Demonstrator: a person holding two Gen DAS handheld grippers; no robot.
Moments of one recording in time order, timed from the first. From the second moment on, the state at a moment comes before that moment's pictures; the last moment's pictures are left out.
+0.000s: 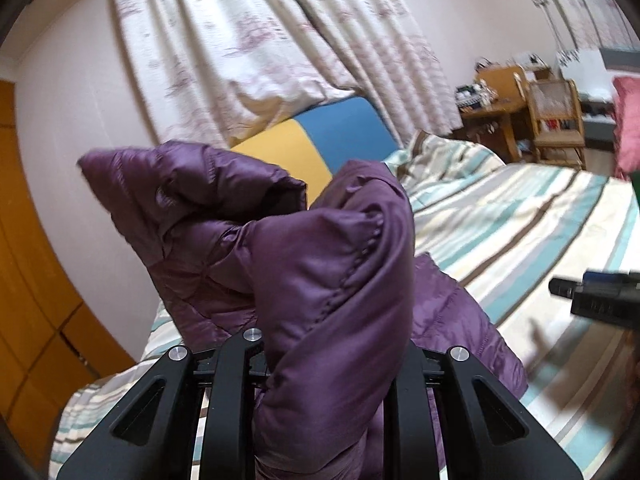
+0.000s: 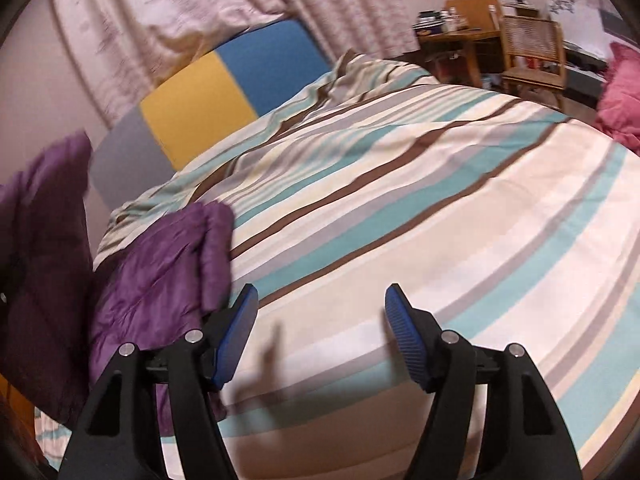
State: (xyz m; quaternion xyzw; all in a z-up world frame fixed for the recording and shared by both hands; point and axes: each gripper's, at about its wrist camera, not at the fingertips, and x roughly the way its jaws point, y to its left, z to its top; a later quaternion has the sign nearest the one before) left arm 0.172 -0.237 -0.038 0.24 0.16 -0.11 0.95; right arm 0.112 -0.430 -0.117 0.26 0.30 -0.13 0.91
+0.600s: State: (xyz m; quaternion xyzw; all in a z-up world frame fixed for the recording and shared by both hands) left arm 0.160 -0.275 -0.111 0.24 0.23 -0.22 0.92; right arm 0.116 -0.443 -0.127 0.28 0.33 -0.16 0.89
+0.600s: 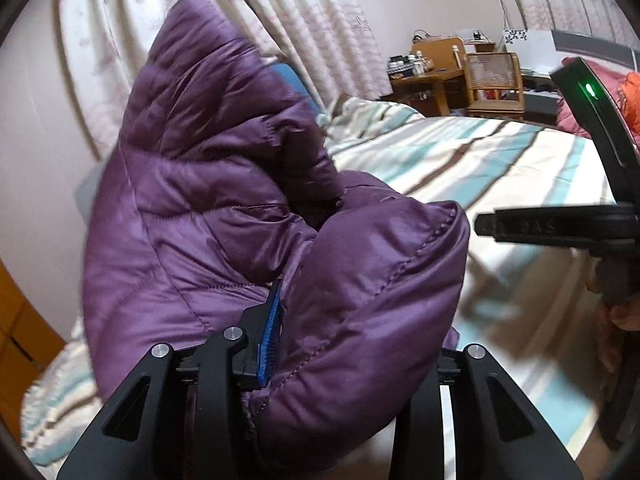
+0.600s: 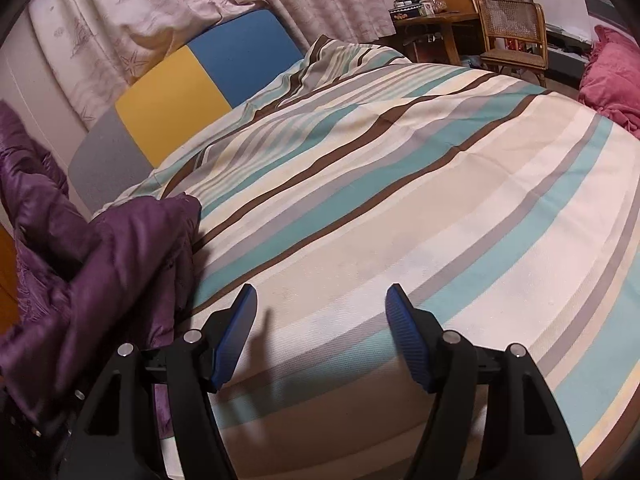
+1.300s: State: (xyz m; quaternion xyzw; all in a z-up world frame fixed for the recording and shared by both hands) left arm 0.139 -0.242 -0.090 0.14 0.24 -0.30 0.91; right arm 0.119 -0.429 -0.119 0.22 0.34 -0.16 0.90
